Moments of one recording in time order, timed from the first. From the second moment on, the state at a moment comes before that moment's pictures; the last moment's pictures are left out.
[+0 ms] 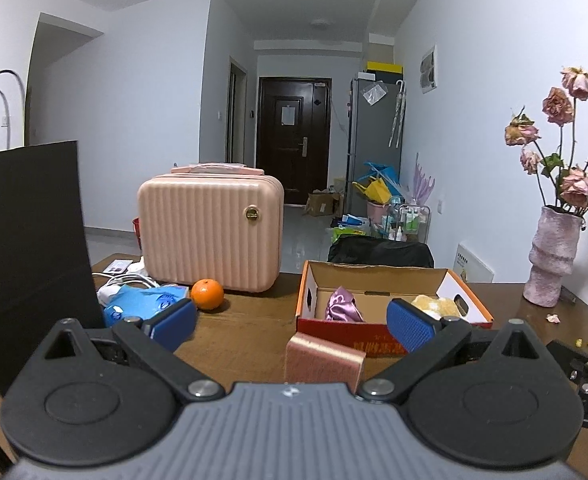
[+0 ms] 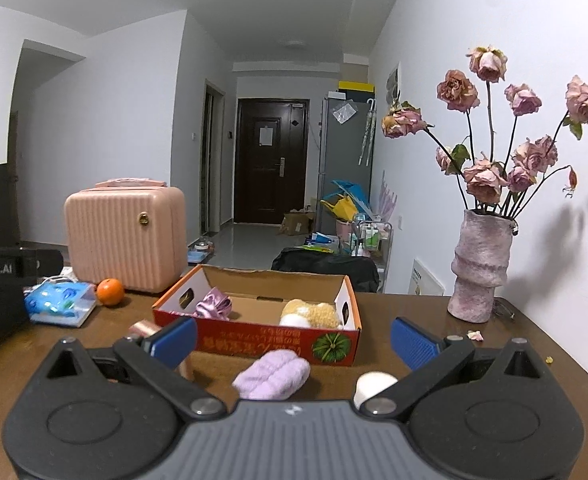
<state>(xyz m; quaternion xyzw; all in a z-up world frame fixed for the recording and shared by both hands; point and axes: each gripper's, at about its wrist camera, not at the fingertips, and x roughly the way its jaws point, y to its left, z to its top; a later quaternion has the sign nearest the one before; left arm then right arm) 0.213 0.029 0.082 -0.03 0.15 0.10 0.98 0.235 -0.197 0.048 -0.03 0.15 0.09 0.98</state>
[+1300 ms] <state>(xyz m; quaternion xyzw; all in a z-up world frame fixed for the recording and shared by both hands) 0.041 0.020 0.007 -0.02 0.21 0.07 0.98 0.066 -0.189 -0.020 -0.05 0.20 0.11 0.97</state>
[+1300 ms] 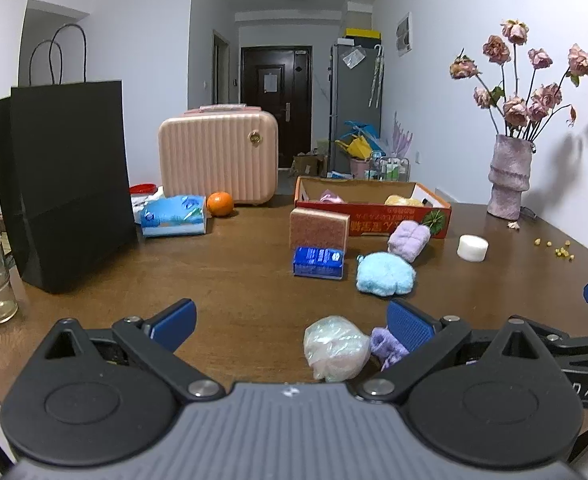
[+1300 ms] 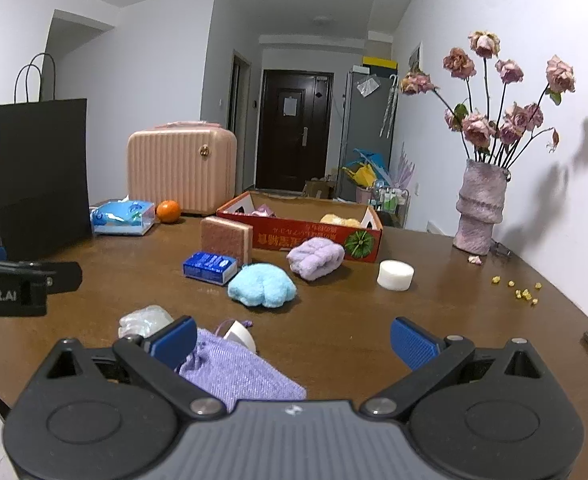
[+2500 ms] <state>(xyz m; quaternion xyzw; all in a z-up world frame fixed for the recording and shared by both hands) 0.052 0.062 -0.044 -0.04 0.24 0.09 0.96 0.135 -0.140 -0.105 -0.04 0.29 0.13 0.95</state>
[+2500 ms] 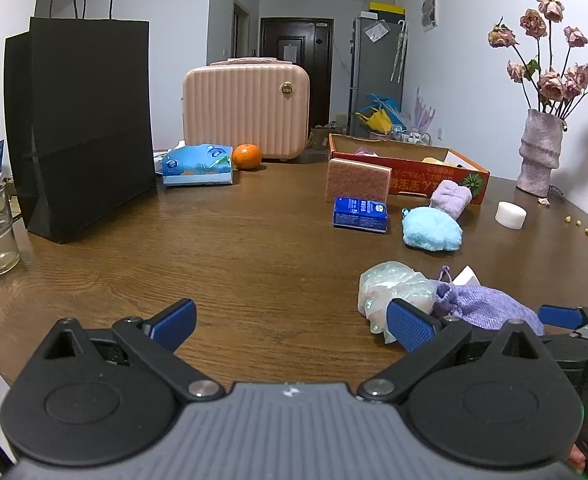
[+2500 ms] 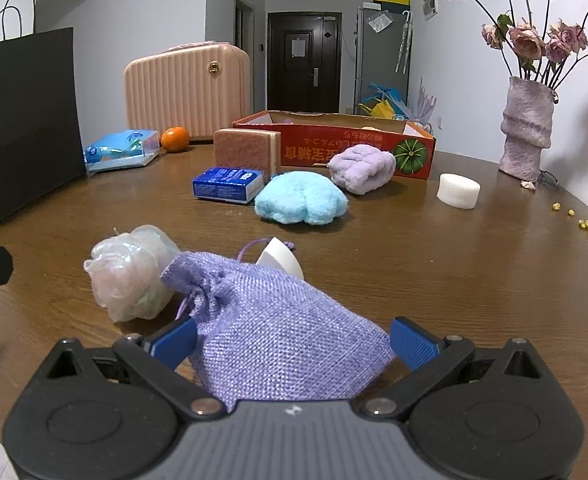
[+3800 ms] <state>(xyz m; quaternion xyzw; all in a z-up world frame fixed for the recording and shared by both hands) 0.092 0.030 -0.050 -0.02 0.24 0.05 0.97 0.112 -0.183 -0.086 0.03 0.22 0.15 0.96</state>
